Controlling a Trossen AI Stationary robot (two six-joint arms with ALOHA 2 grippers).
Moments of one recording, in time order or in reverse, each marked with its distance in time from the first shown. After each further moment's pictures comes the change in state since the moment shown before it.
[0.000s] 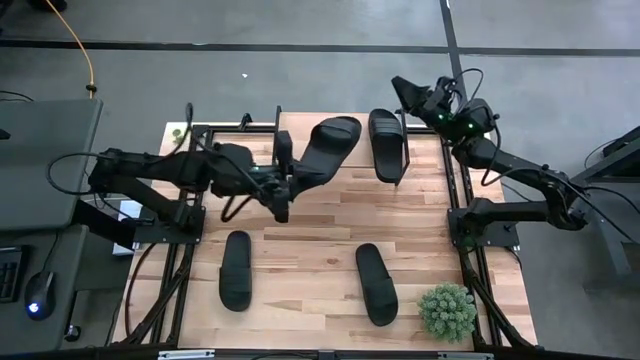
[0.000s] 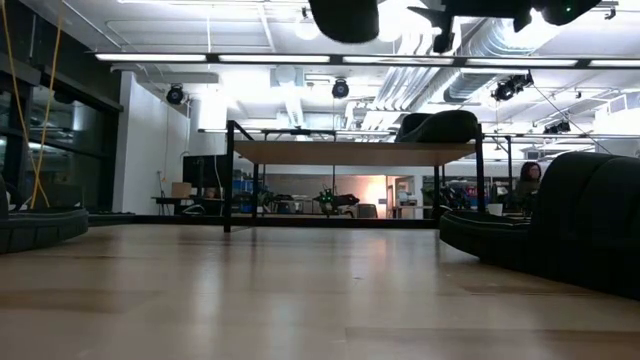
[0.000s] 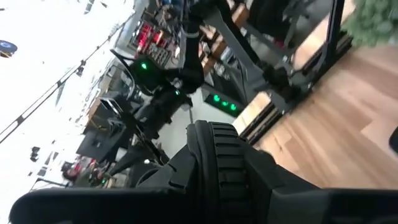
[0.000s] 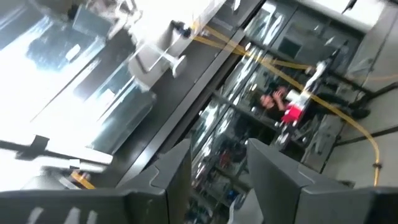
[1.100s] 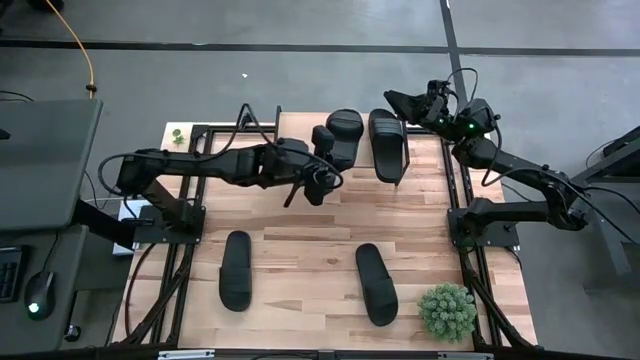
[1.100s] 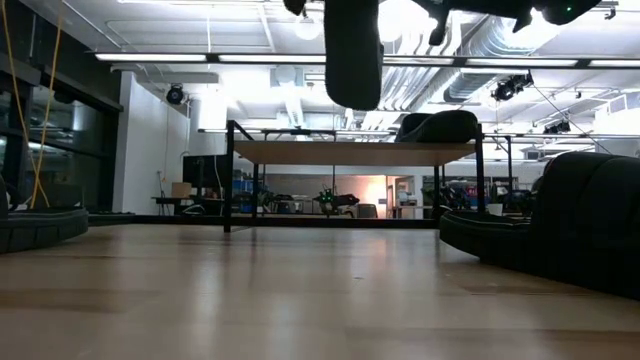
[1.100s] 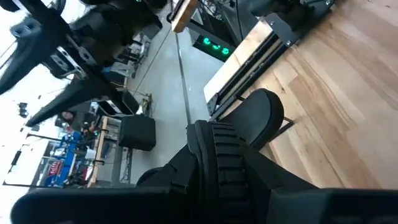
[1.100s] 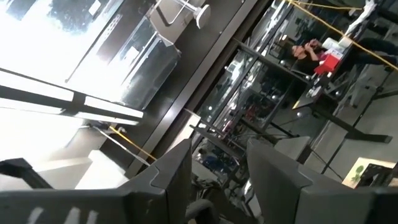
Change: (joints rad) left arm 0.174 0.232 0.000 0.072 0.005 0.012; right arm 0.000 -0.001 0.000 0.009 -0.240 0.069
